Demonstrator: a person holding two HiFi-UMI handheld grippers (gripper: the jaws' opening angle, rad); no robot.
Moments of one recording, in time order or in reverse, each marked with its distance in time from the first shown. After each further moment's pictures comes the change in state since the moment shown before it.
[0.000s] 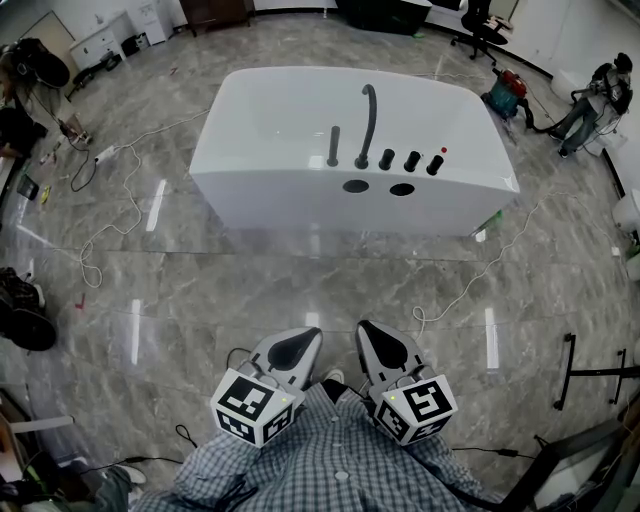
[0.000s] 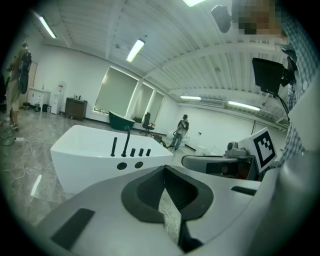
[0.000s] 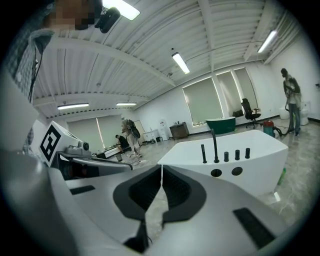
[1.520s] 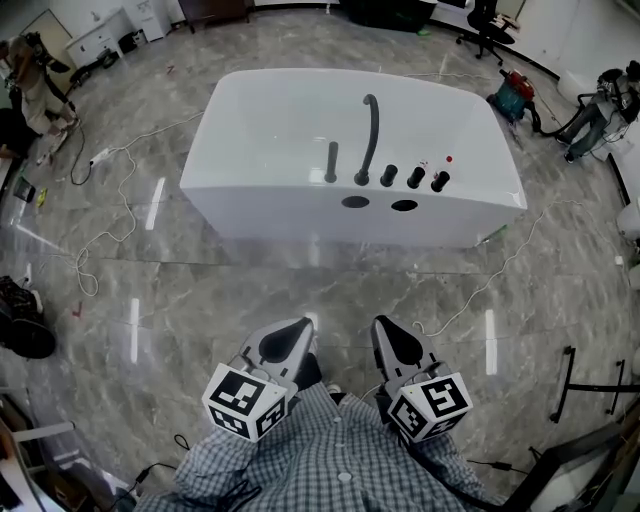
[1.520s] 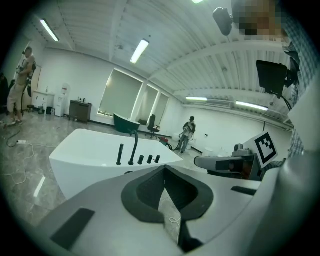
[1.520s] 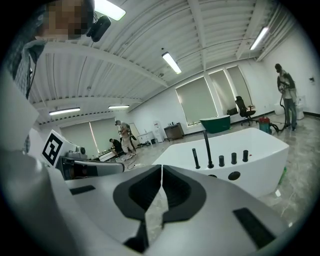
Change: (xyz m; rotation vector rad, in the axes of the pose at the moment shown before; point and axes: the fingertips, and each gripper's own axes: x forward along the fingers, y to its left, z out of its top) left arm 0.080 0.082 0.053 -0.004 -0.023 0.055; right arm 0.072 -0.095 0.041 0.063 -0.009 -0.049
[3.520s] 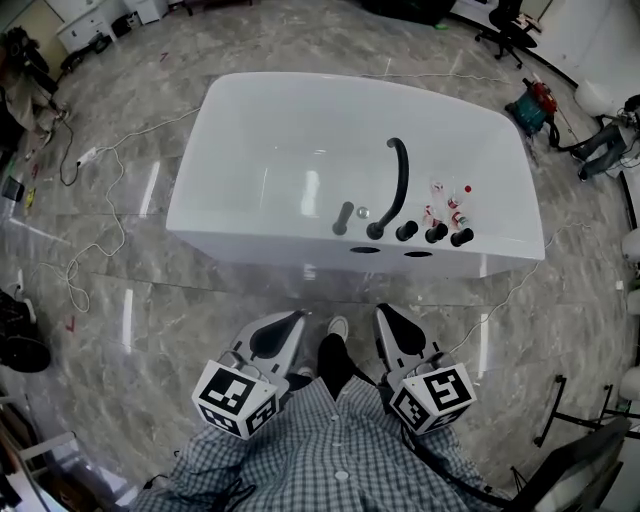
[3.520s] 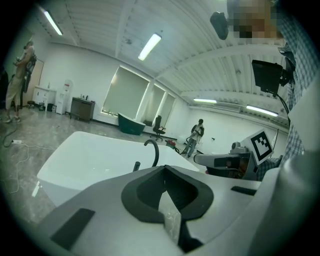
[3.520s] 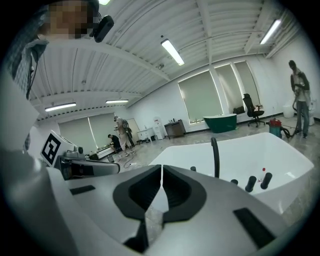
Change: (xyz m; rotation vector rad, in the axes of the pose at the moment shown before) left arm 0.163 0.198 0.113 -0.044 -0.007 0.021; right arm 0.251 -0.101 0.106 -0.047 0.047 0.028
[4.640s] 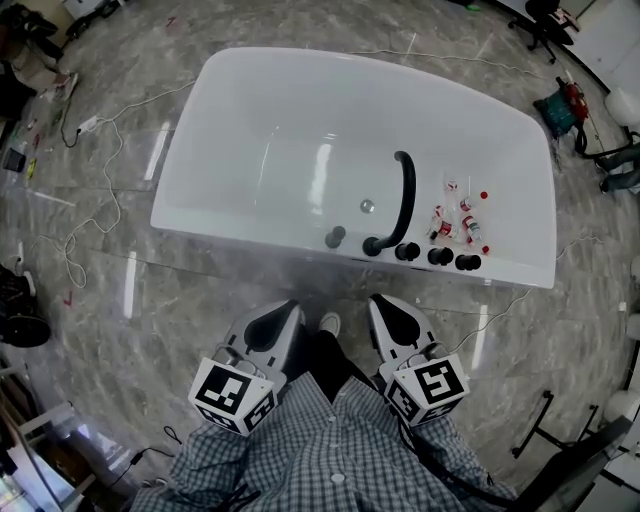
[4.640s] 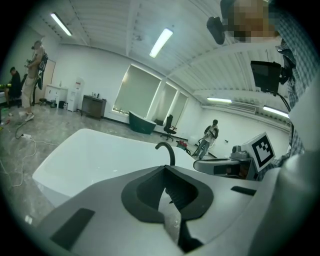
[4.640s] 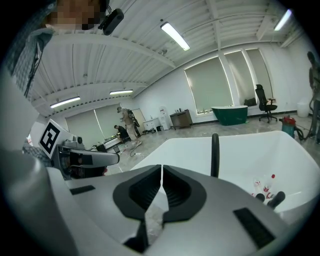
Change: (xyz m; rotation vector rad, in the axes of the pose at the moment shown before) left arm 0.123 0.058 0.039 -0.060 0.011 0.120; right arm 0.107 -0.105 0.021 -0.033 0.131 0.082
